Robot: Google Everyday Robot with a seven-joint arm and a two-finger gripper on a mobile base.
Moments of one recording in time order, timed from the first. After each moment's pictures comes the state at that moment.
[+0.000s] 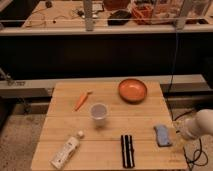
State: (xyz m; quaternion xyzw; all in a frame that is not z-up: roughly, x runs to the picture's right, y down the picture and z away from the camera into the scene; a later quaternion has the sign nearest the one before) arm 0.386 0.251 0.771 -0.26 -0.07 0.12 0.96
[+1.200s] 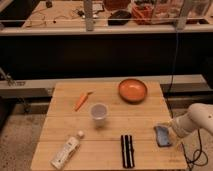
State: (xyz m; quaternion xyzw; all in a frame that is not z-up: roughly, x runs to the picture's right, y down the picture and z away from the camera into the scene) arm 0.349 0.253 0.781 -0.26 -0.20 -0.23 0.92
